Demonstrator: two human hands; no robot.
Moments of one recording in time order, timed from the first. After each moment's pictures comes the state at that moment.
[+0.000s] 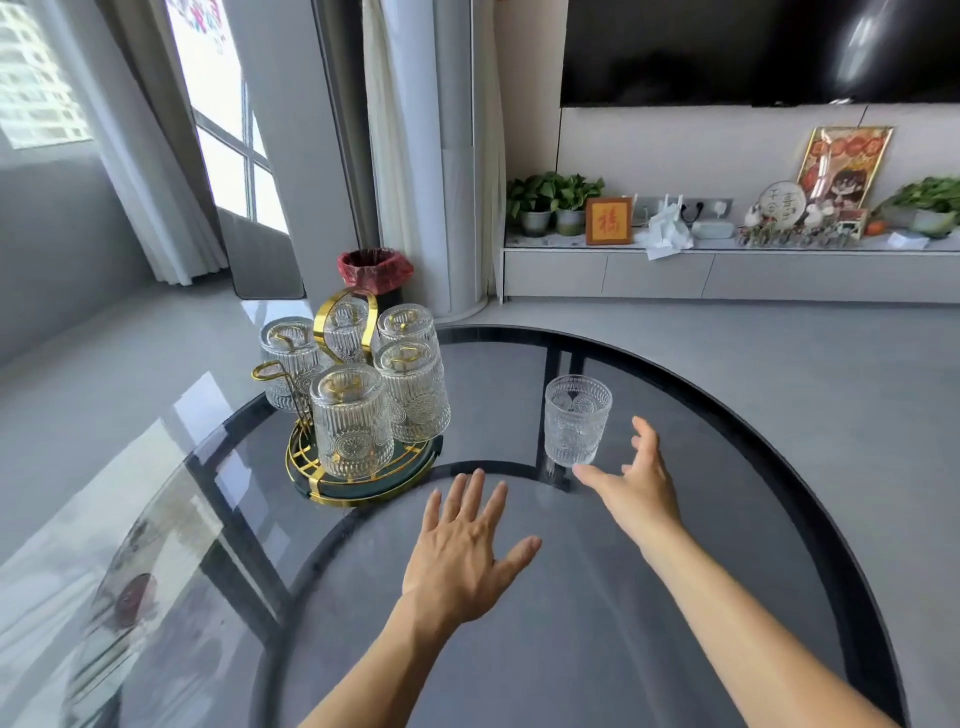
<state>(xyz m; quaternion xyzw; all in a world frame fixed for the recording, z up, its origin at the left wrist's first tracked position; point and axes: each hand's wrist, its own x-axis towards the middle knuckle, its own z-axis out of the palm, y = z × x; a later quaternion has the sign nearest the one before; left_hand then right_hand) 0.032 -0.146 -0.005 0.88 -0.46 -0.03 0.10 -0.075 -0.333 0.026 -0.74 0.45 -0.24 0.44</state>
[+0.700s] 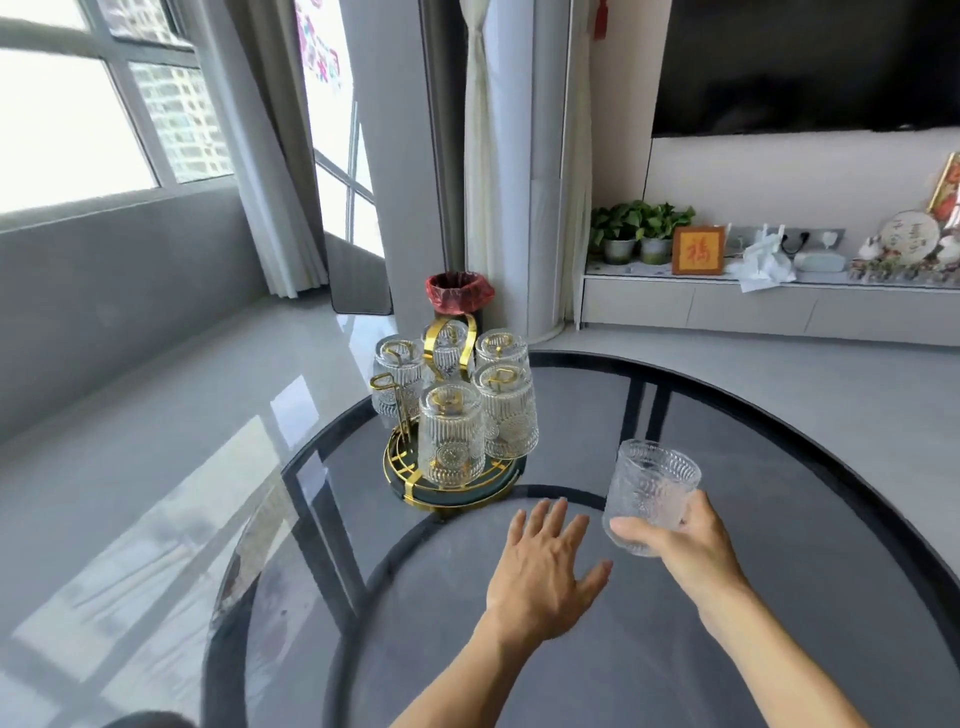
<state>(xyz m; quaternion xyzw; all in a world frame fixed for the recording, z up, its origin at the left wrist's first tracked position) 0.029 -0.143 0.000 0.88 -0.45 -0.03 0.14 -0.070 -0.288 0.033 -0.69 0.35 -0.23 0.59</state>
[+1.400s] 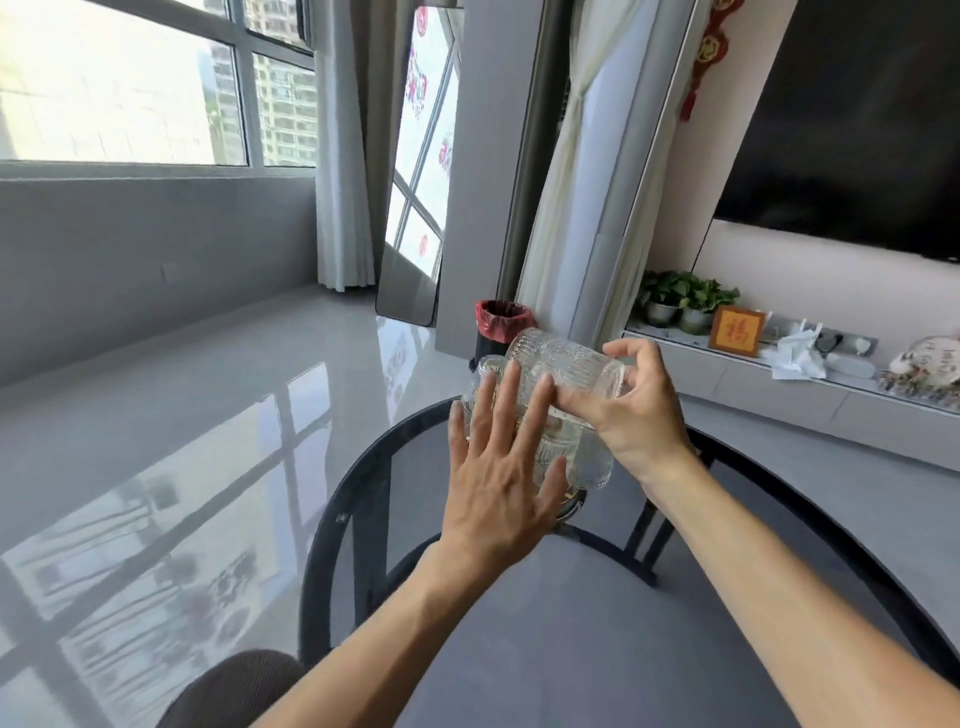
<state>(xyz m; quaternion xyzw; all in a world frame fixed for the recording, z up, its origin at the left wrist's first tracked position) 0.069 -0.015 0.128 0.81 -0.35 0.30 0.35 0.026 -0.144 0.216 -0.82 0.14 -0.33 0.45</state>
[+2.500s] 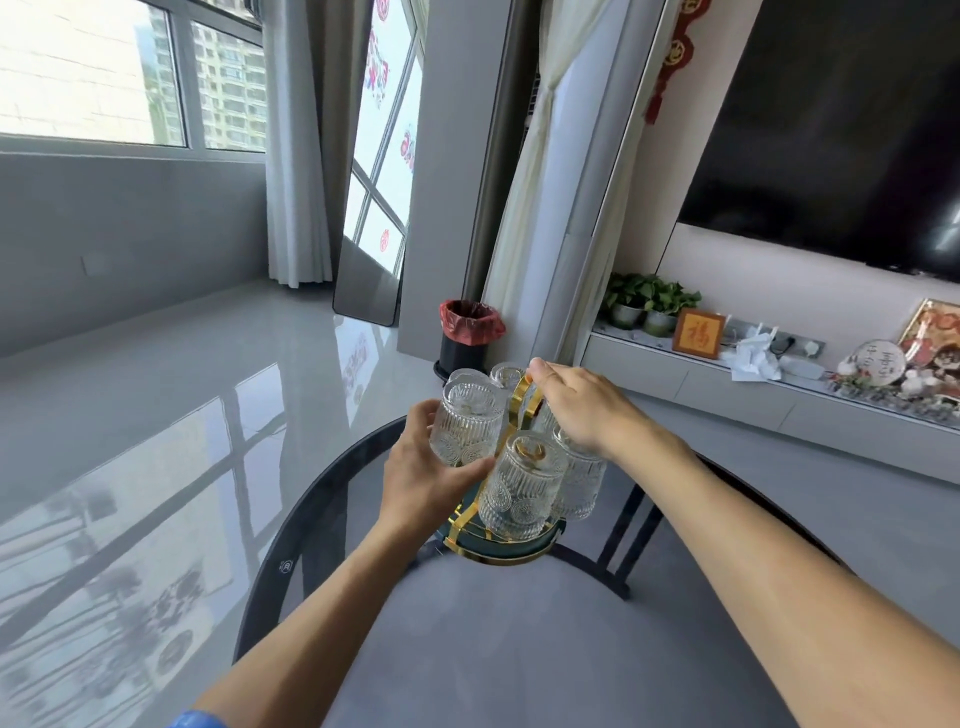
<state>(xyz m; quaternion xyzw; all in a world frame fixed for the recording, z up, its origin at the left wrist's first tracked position) 0.177 -0.024 0.096 0.76 -0.22 0.09 0.60 0.113 -0.186 0.218 -0.96 0.14 -0.11 0.21</state>
